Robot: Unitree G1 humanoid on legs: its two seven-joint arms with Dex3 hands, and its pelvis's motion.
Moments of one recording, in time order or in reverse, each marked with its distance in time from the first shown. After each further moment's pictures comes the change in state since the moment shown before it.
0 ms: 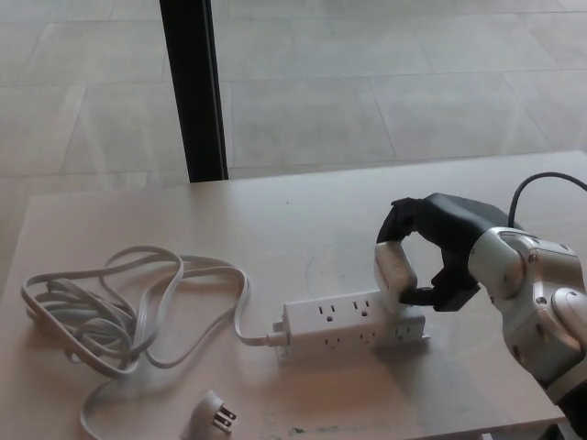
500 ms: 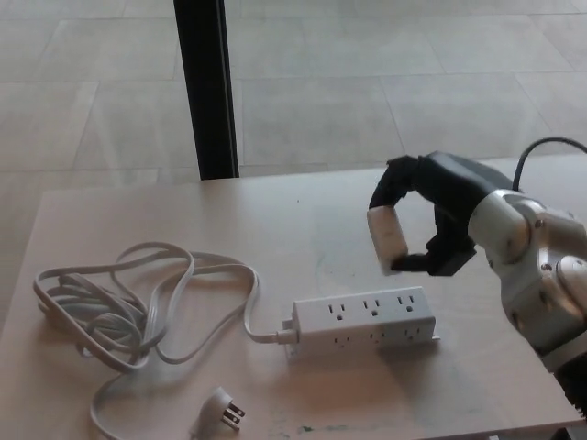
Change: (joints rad) left_arm 0.007 0.000 0.016 -0.004 -0.004 0.000 -0.004; right_arm -0.094 0.013 -0.083 -0.028 0.021 0.018 -0.009
